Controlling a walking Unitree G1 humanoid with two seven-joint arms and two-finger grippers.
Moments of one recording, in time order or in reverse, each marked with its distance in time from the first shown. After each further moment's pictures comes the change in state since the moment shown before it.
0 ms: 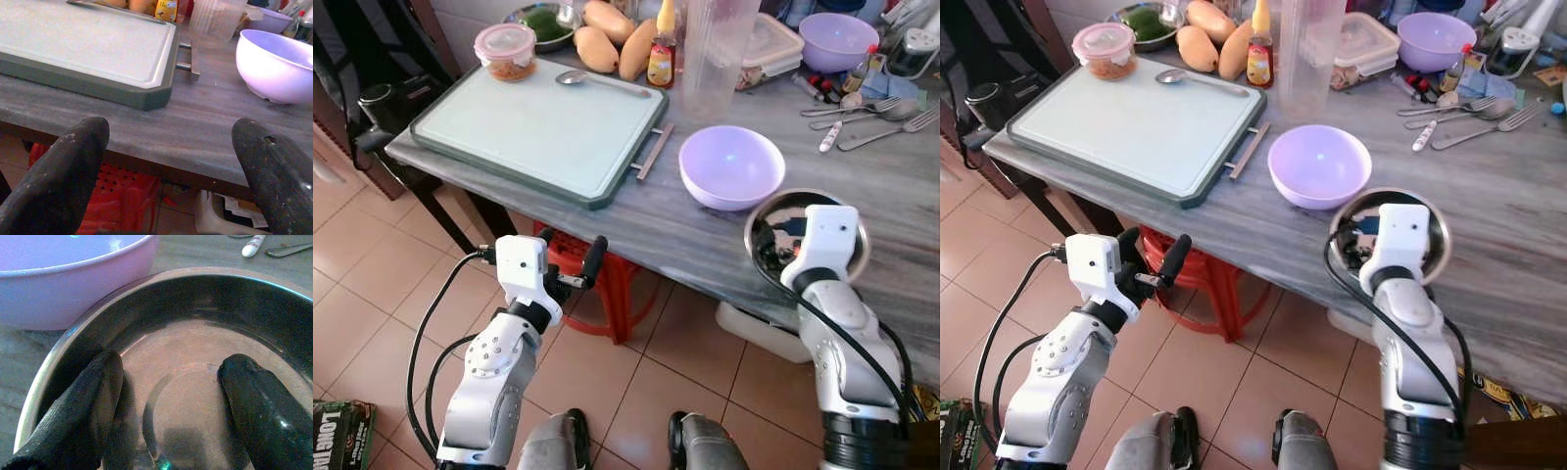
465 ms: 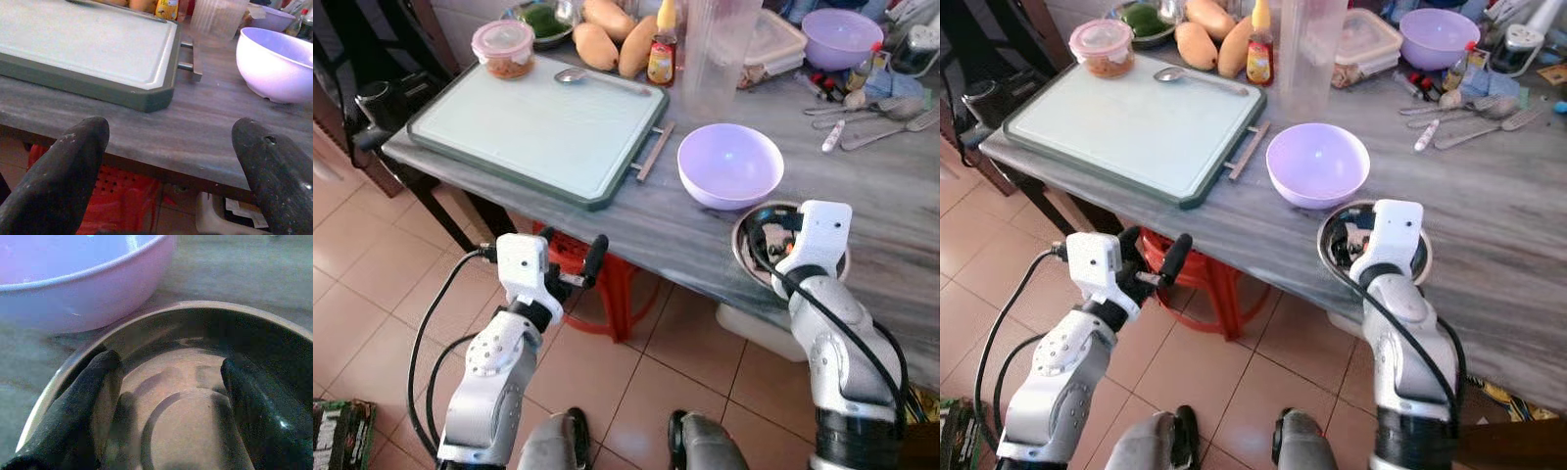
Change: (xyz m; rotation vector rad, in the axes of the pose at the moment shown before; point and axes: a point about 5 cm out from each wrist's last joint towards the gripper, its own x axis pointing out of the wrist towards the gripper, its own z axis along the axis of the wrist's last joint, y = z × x) left arm 0.001 -0.001 0.001 0.004 -0.002 -0.003; right arm -0.006 0.010 0.005 0.084 0.037 0.034
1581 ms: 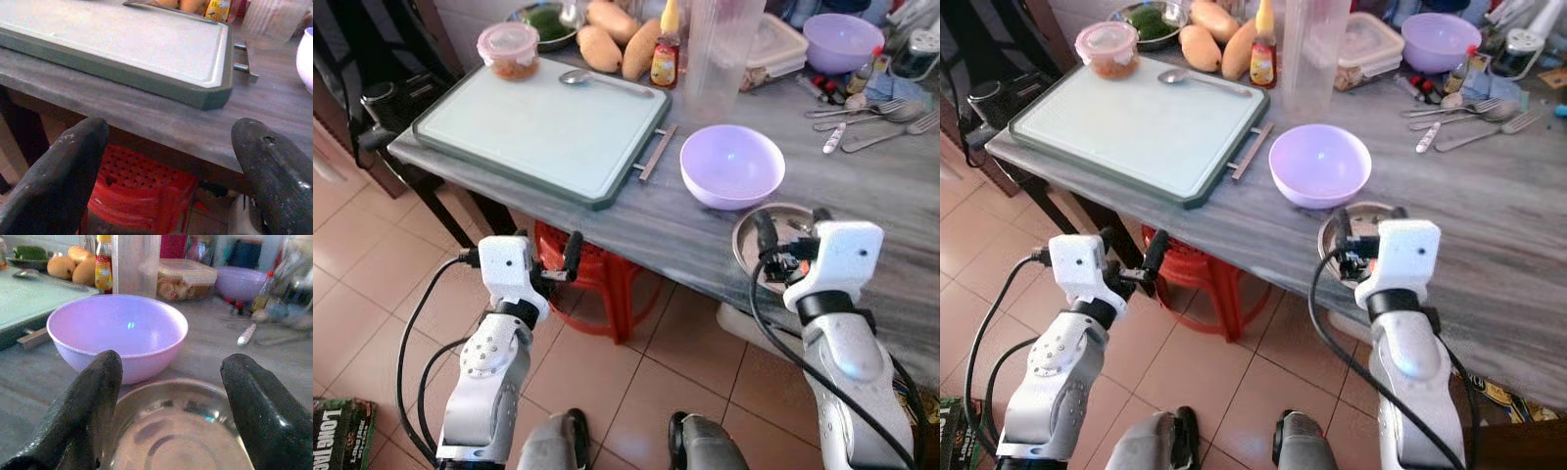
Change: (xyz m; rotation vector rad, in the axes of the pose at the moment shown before) left arm -0.002 0.017 -0.005 0.023 0.001 0.178; right arm -0.046 0.004 0.007 -0.166 -0.359 0.025
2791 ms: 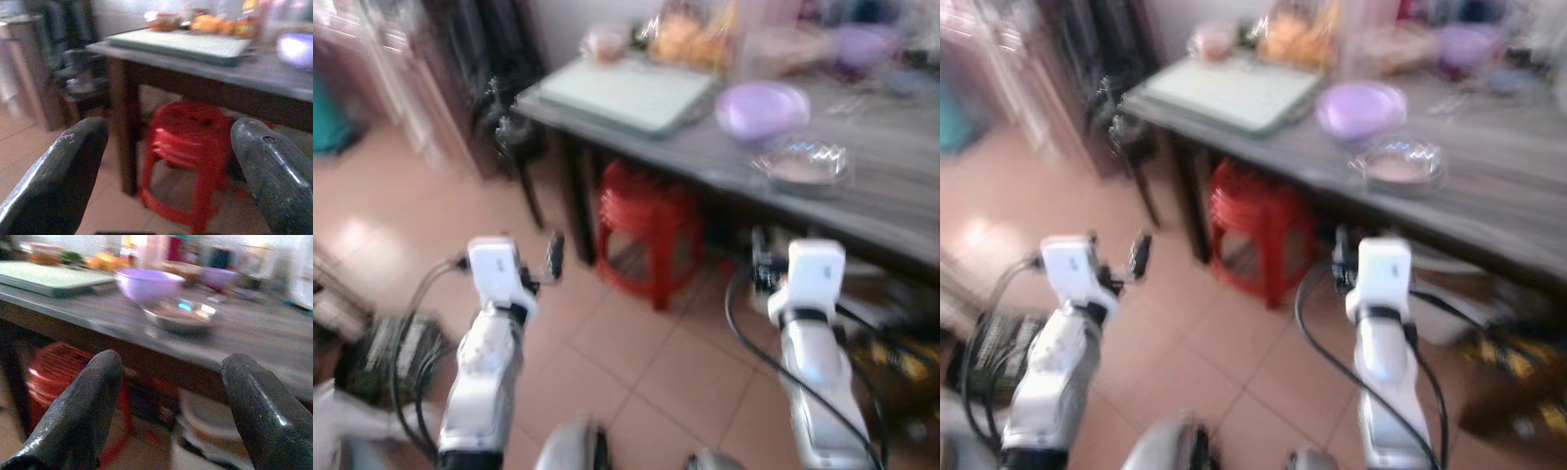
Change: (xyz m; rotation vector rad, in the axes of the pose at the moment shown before) left arm 0.008 0.016 -0.011 0.041 -0.006 0.085; right arm 0.006 0.004 -0.053 -0.053 0.085 -0.122
